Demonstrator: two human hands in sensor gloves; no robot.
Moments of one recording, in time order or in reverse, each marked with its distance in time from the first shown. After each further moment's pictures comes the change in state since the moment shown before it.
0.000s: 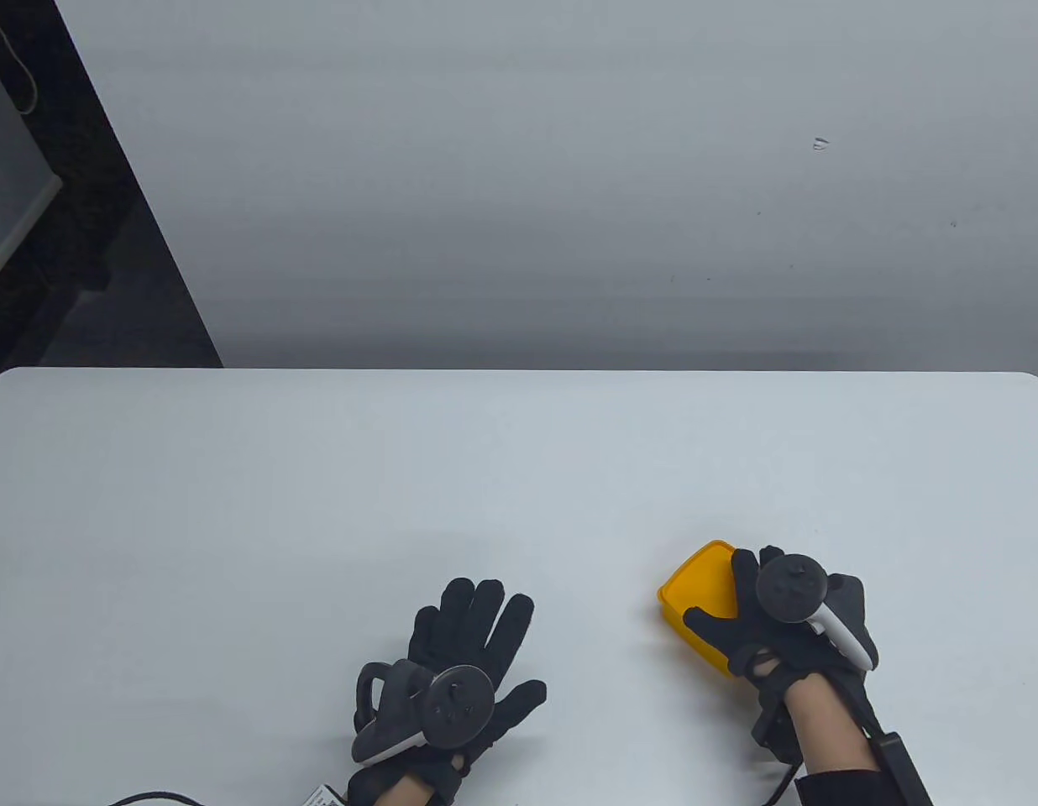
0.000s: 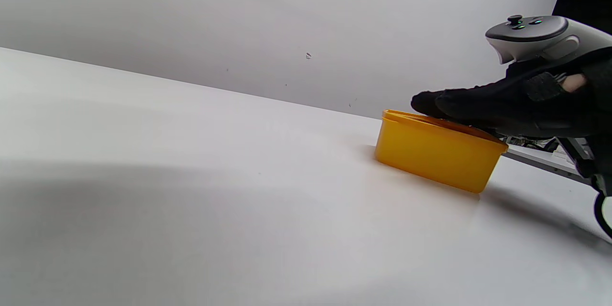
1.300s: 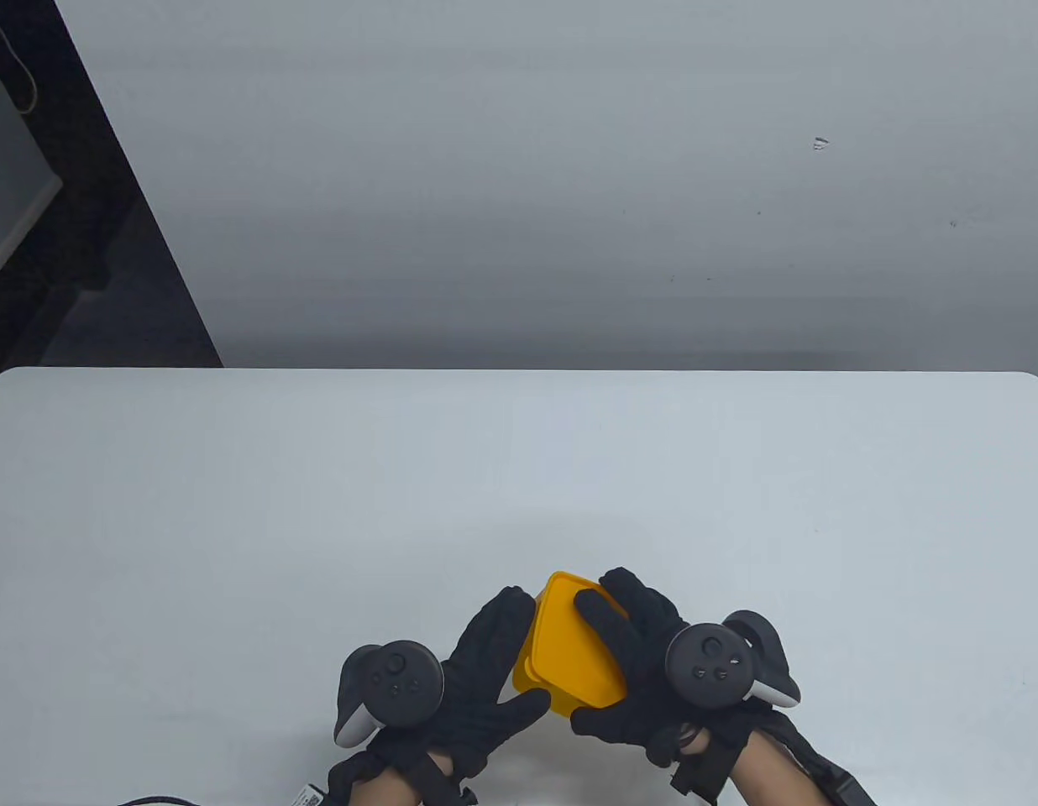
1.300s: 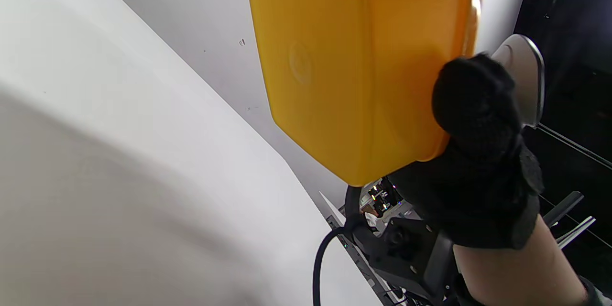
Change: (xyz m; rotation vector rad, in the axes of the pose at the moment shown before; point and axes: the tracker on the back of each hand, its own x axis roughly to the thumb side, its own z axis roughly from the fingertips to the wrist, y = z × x) left_hand -0.010 -0.004 -0.001 -0.018 -0.202 0.692; right_hand 0.138 0.016 0.082 -0.083 -0.827 -0.049
